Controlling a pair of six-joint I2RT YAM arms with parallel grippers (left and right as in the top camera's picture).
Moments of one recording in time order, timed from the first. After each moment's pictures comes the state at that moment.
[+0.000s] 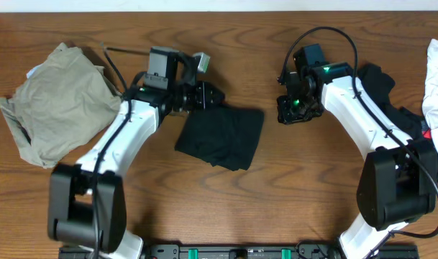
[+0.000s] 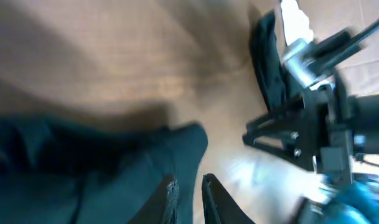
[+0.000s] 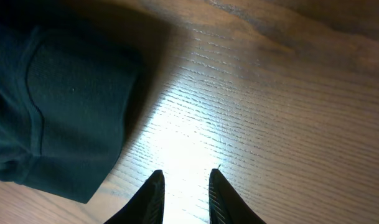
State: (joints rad) left arm -0.24 1.72 1.16 -0.37 0.76 -0.36; right arm 0.24 1.86 1.41 -0.98 -0.23 0.06
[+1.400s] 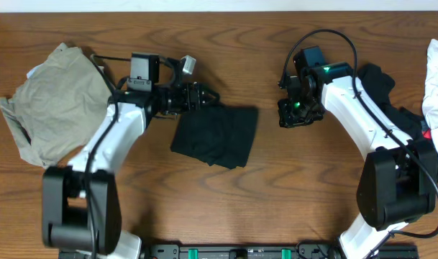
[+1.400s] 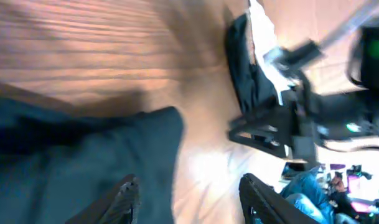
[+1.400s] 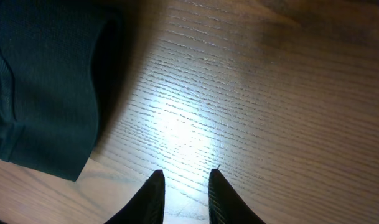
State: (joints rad) left arm -0.16 1.69 1.11 -0.35 0.93 -0.35; right arm 0.24 1.86 1.41 -1.04 -0.23 0.05
